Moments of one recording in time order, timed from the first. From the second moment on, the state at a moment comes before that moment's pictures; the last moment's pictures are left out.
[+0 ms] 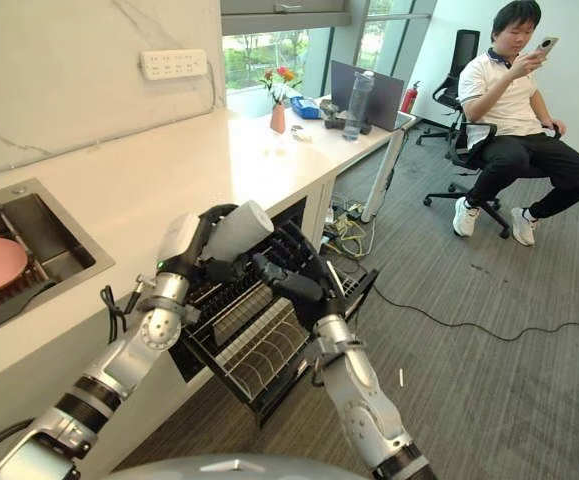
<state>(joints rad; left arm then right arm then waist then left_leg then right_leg) -0.23 0.47 -0.43 0.19 0.41 -0.03 0.42 0.05 -0.19 0.47 -0.06 0.87 -0.20 -0.08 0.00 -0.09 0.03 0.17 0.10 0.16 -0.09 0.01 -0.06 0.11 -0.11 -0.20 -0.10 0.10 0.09</state>
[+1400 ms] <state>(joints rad) -0.24 0.40 -0.48 0.21 0.38 0.03 0.49 -0.03 -0.09 0.52 0.04 1.17 -0.28 -0.22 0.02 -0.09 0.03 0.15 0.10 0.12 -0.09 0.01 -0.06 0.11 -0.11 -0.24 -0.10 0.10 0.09</state>
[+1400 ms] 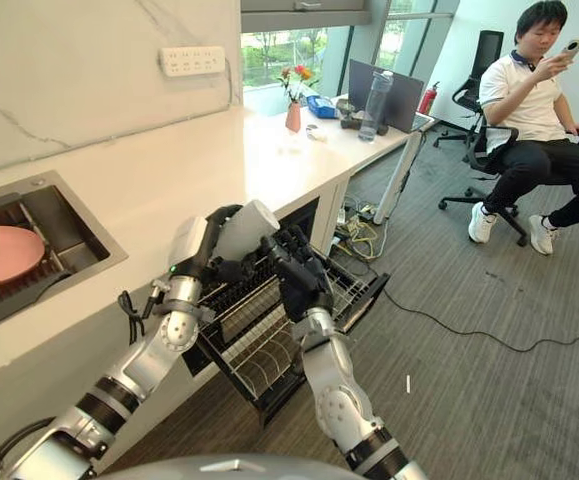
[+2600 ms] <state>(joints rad) -0.32 0.41 -0.61 0.21 0.34 0.02 0.37 -0.18 -0.20 0.58 0.23 1.33 -0.23 -0.20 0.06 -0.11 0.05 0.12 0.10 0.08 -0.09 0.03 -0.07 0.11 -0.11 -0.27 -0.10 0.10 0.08</state>
